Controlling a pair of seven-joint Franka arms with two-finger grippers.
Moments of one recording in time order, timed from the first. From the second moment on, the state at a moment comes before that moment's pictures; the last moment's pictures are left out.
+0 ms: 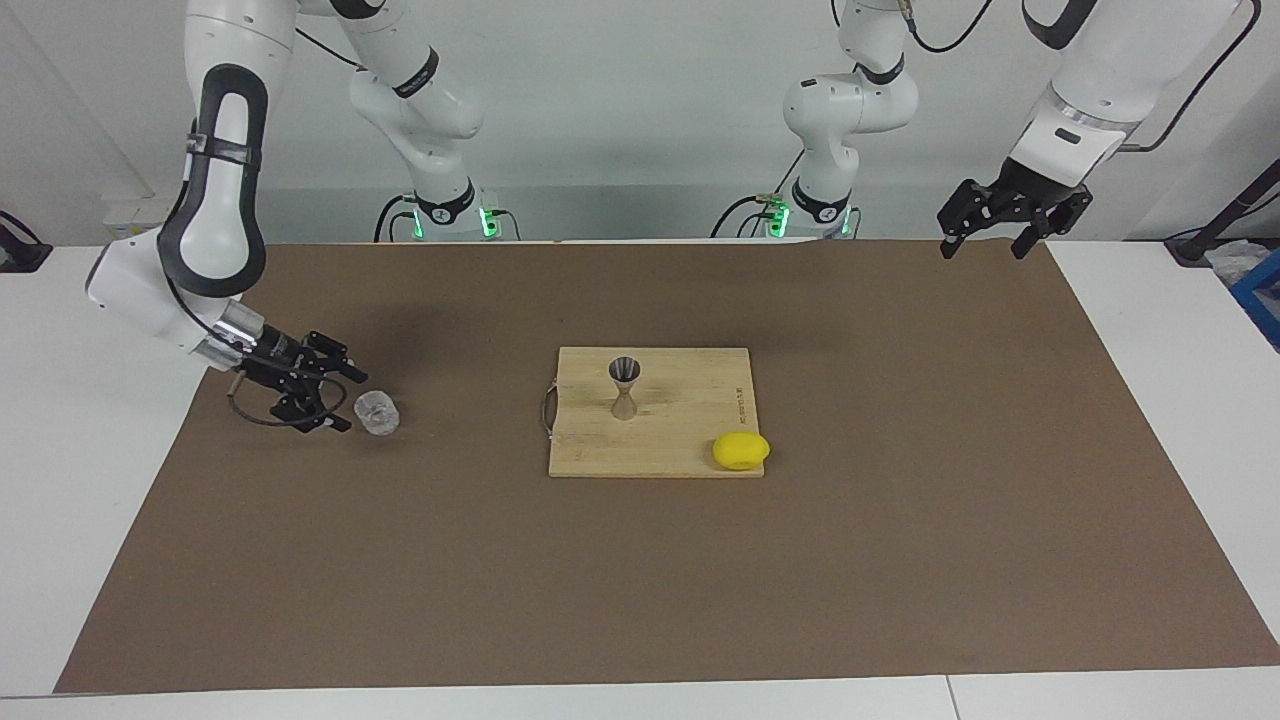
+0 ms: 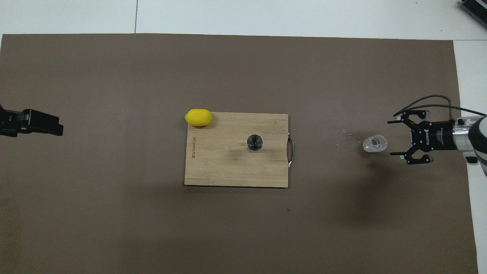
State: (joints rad) left arm 0.02 -0.06 -0.09 -1.60 -0.05 1.53 -0.02; right arm -0.30 0.15 0.02 -2.07 0.64 2.02 0.77
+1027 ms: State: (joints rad) left arm 0.02 -0.06 -0.09 -1.60 -0.05 1.53 -0.02; right arm 0.03 0.01 0.03 -1.82 0.00 1.85 0.32
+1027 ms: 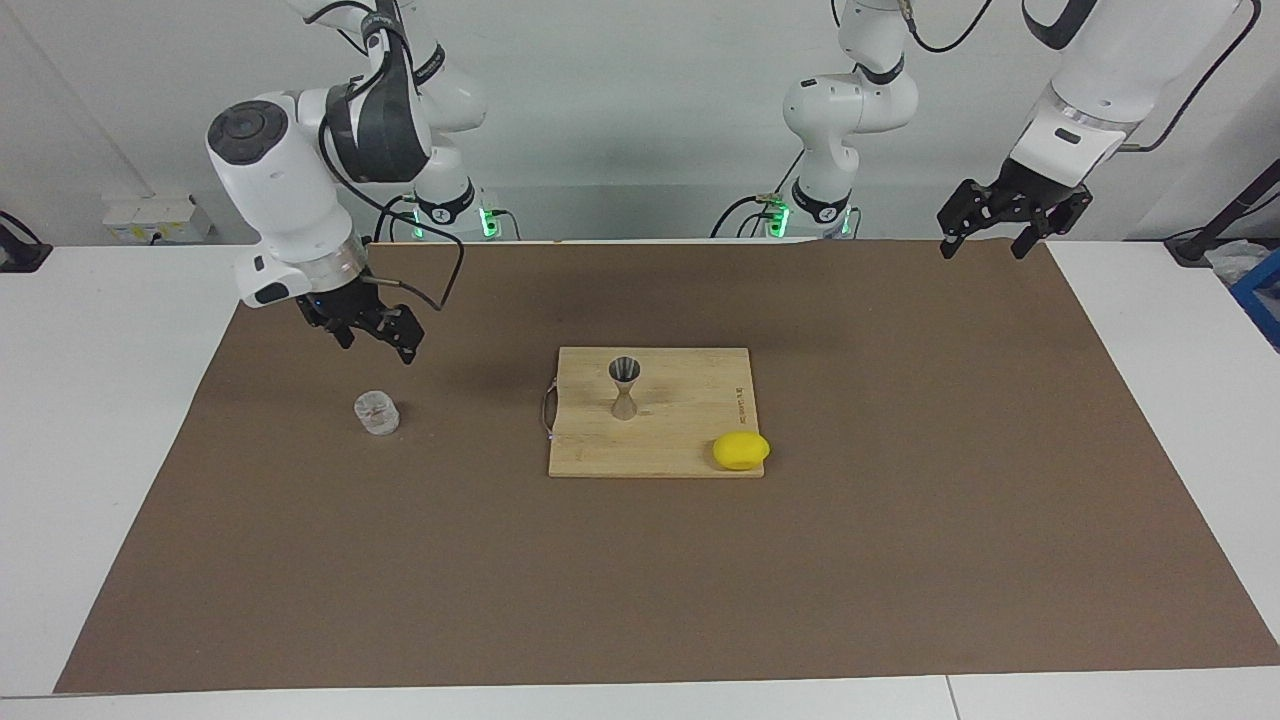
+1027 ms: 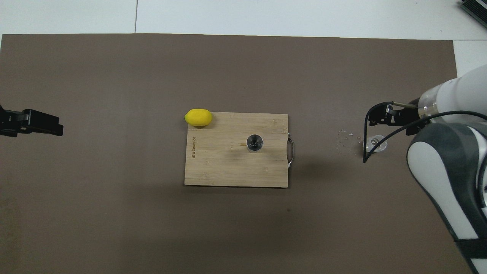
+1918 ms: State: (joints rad) left arm 0.02 -0.06 -0.09 -1.60 -0.05 1.53 -0.02; right arm 0.03 -0.02 0.03 -1.65 0.00 1.66 0.19
